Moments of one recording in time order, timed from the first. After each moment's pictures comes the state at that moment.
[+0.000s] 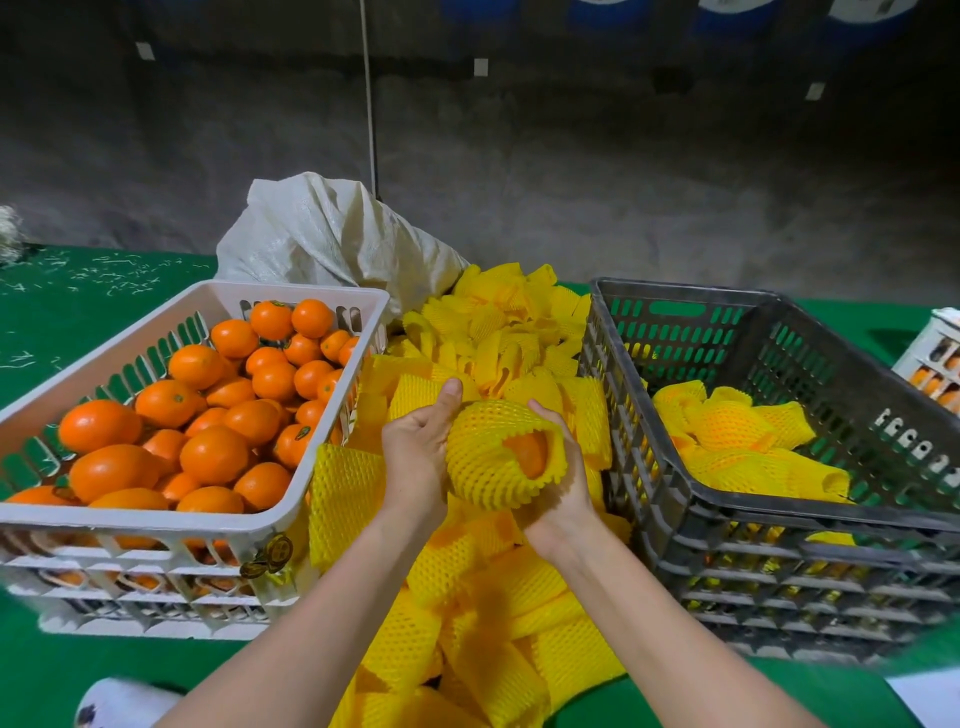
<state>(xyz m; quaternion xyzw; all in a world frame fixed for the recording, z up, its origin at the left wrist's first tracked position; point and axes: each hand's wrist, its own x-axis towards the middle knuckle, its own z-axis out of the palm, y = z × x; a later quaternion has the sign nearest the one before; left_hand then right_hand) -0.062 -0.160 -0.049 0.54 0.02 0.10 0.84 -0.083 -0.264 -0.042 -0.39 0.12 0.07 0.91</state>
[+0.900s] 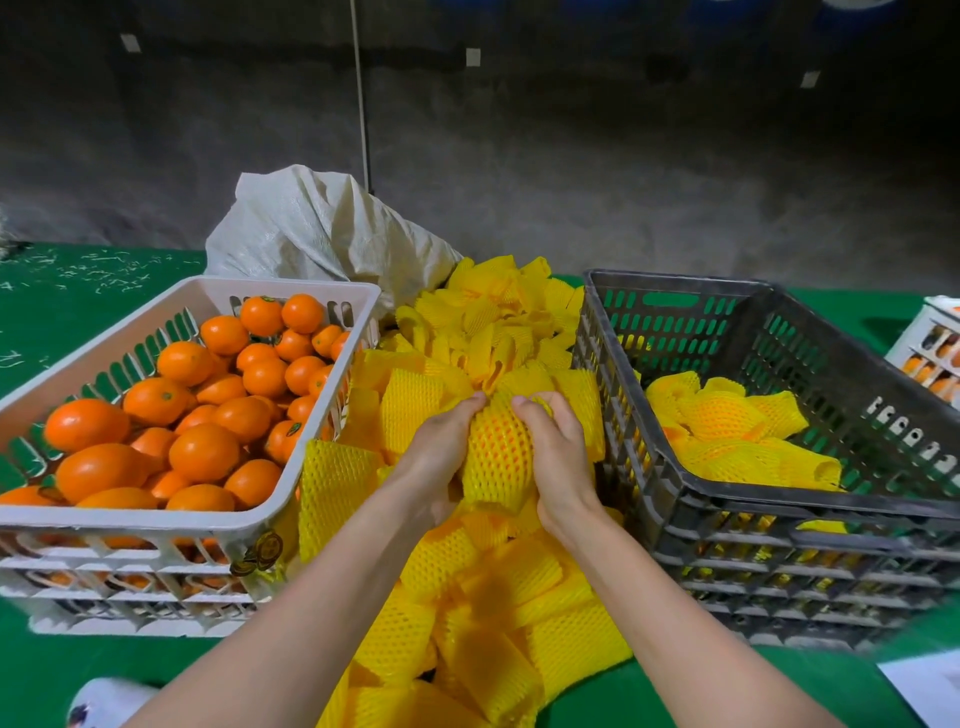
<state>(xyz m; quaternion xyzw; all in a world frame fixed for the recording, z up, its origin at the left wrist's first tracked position) -0.065 -0.171 -0.028 0.60 0.10 -0.15 0.78 -0.068 -0.275 -0.056 -0.64 0.05 -0.12 0.75</state>
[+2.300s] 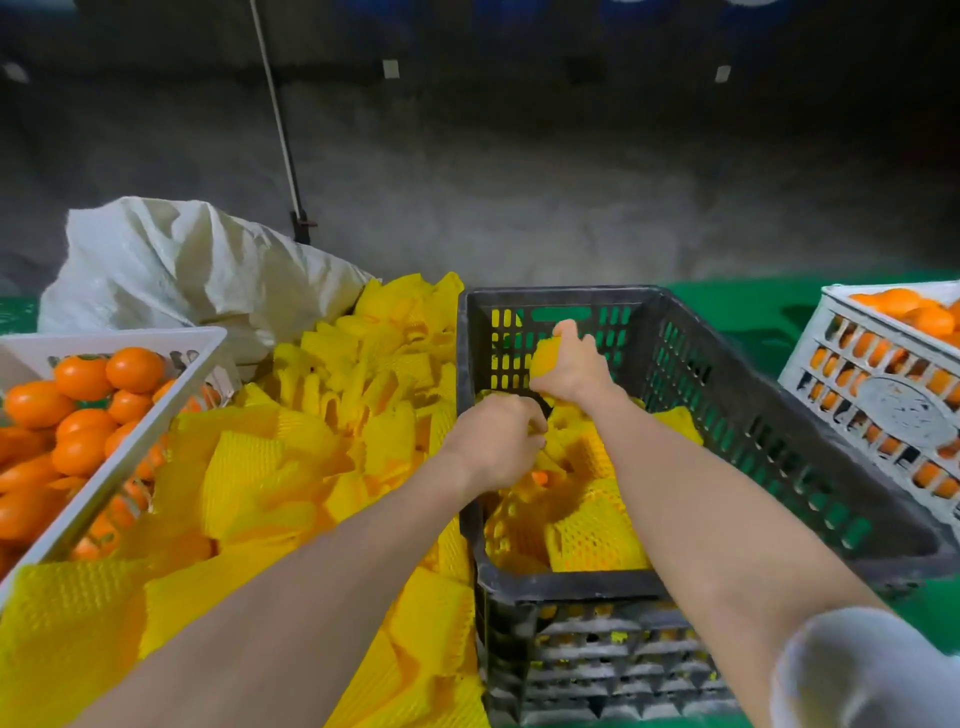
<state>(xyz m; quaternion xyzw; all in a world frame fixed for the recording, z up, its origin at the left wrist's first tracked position) 0.024 -0.376 -0.031 0.93 -0.28 0.03 0.23 0.116 -0.531 -0.054 -0.94 0.14 -0.10 0.29</state>
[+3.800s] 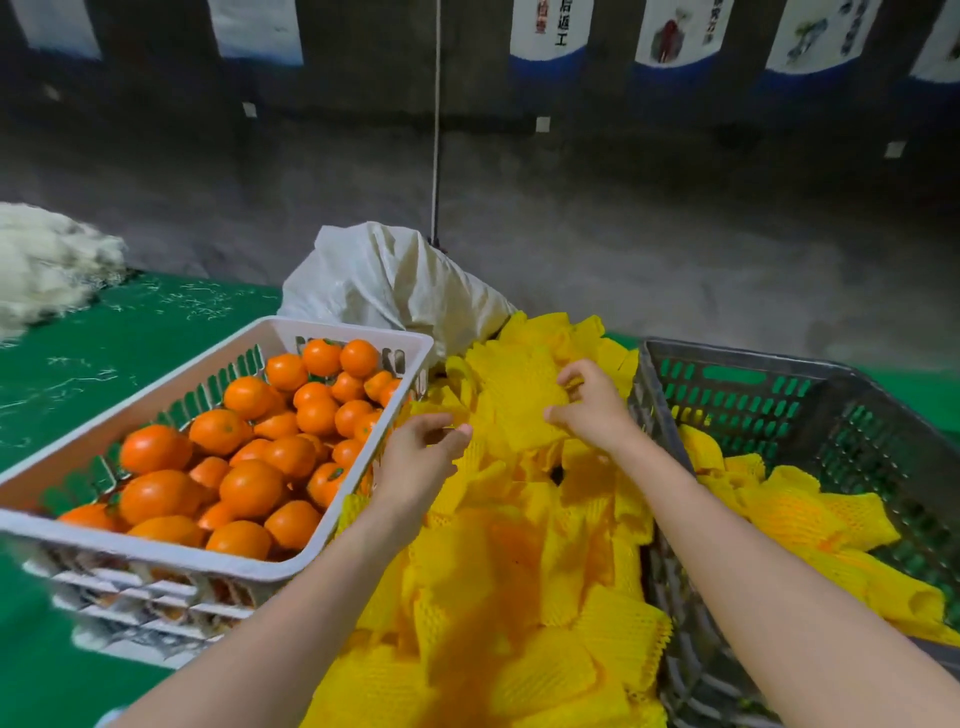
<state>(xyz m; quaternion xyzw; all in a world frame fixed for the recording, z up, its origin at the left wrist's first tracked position) -0.021 -0.117 -0.033 0.73 0.06 0.07 0.68 0.062 -0.307 -0.011 -0.87 -0.07 -0.10 0.48</state>
